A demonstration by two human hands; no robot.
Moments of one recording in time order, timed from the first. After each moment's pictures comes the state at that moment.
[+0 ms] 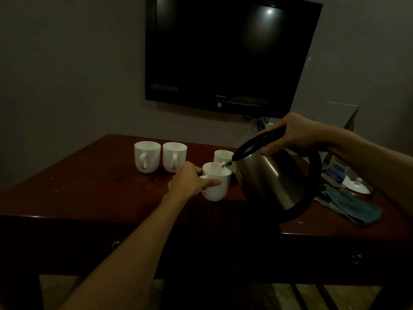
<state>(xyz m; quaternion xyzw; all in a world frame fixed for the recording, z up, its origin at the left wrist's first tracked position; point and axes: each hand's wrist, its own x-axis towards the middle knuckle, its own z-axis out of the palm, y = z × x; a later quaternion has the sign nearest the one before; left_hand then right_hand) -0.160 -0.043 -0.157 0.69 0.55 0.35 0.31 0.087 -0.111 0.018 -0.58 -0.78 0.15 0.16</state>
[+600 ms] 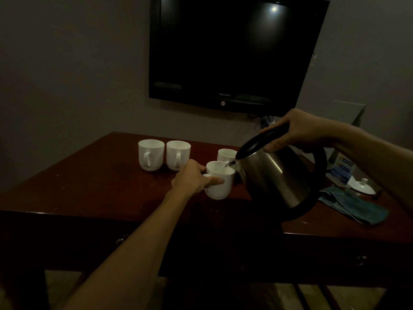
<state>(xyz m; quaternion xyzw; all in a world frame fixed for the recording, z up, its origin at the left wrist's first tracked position) -0.162 -0.043 -0.156 0.69 0.55 0.35 0.32 0.078 -0.114 0.025 -0.58 -0.79 0.13 0.14</state>
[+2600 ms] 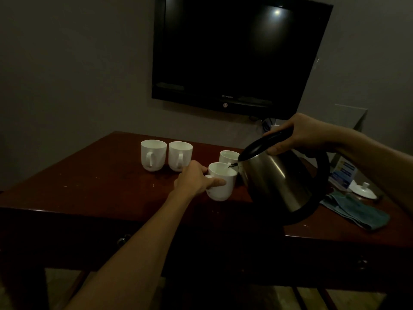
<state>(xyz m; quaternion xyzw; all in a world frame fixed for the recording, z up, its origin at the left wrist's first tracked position) -0.164 -0.044 -0.156 0.69 0.54 0.35 0.33 0.078 -0.118 0.023 -0.59 -0.78 0.13 0.15</state>
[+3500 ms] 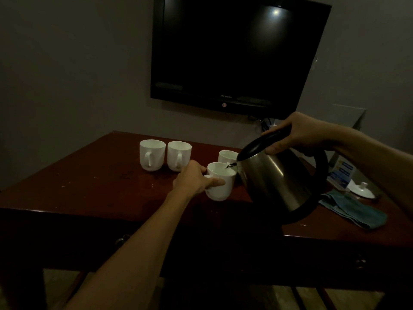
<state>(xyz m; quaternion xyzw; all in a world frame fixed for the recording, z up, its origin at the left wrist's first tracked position) -0.163 -0.042 -0.157 0.69 0.54 0.35 0.33 0.074 -0.118 0.027 -0.59 -0.79 0.13 0.14</state>
